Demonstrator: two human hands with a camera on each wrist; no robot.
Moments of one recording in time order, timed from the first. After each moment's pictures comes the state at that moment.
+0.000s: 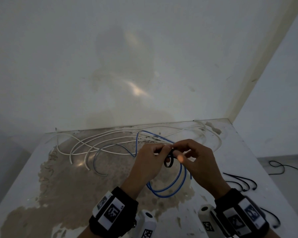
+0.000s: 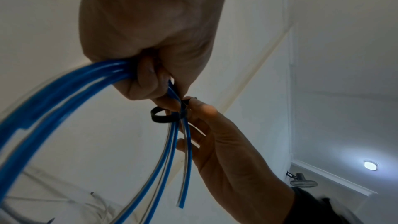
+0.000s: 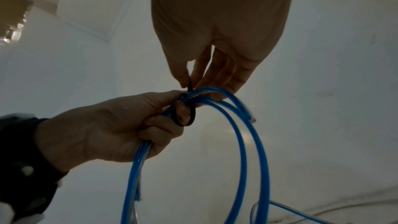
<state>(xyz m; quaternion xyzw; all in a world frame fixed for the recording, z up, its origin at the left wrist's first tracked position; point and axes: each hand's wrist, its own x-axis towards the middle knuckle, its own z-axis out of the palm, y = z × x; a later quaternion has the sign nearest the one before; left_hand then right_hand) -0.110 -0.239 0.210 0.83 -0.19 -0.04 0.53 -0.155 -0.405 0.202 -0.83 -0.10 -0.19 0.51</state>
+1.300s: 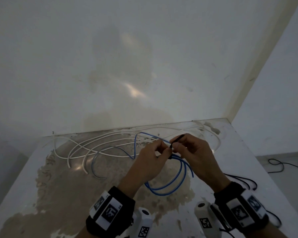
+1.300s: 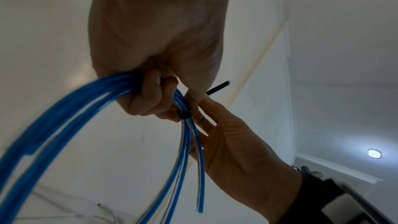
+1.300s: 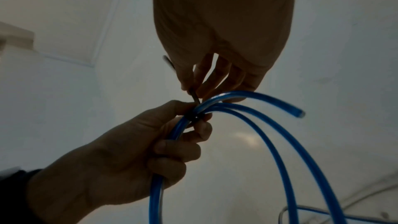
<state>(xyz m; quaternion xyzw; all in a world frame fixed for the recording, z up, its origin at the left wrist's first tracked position) -0.096 -0.242 0.208 0.83 -0.19 -0.09 0.52 -0.132 -0.409 0.209 -0.79 -0.07 -0.13 0.60</state>
